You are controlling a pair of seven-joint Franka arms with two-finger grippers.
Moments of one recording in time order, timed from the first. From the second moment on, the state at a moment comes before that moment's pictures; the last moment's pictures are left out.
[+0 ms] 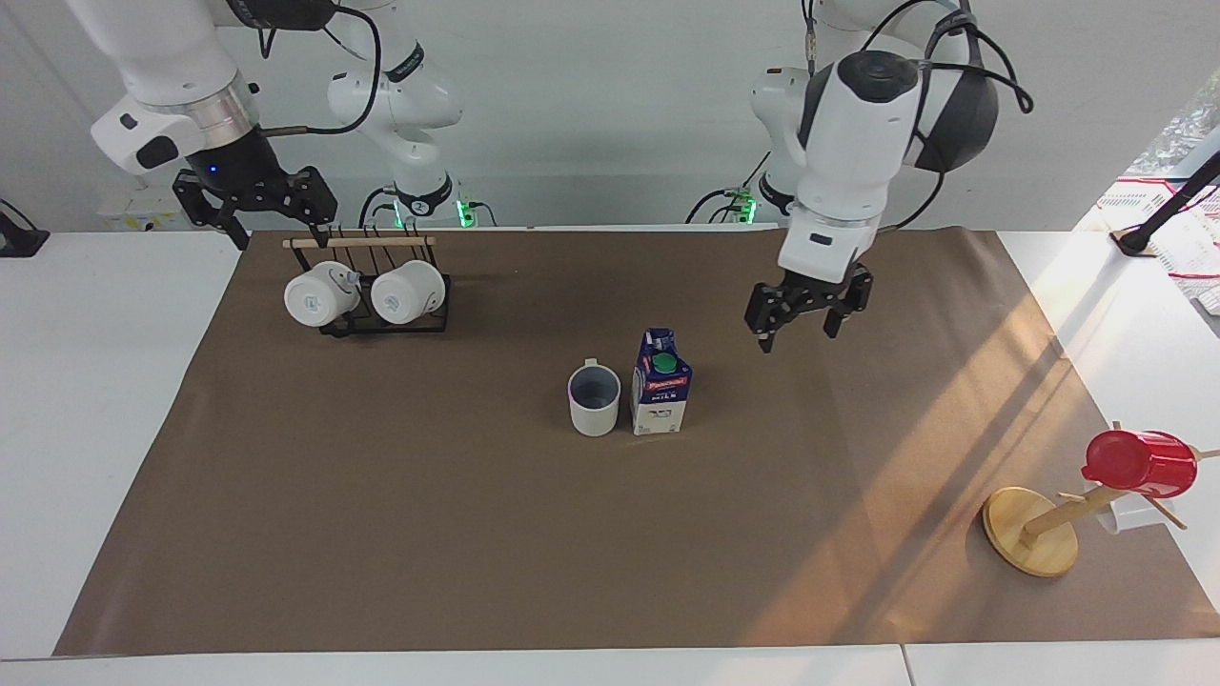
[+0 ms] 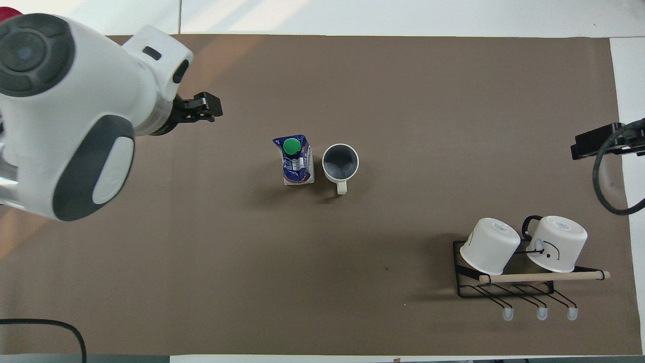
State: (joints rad) left arm -0.35 0.11 -0.02 -1.61 0.08 1.85 -0.50; right arm 0.00 -0.02 0.00 -1.52 -0.02 1.48 -0.02
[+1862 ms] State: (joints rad) left arm 0.03 0.00 -0.01 -1.56 -0.01 1.56 0.02; right arm 0.00 -0.01 0.00 -1.52 -0.02 1.47 0.06
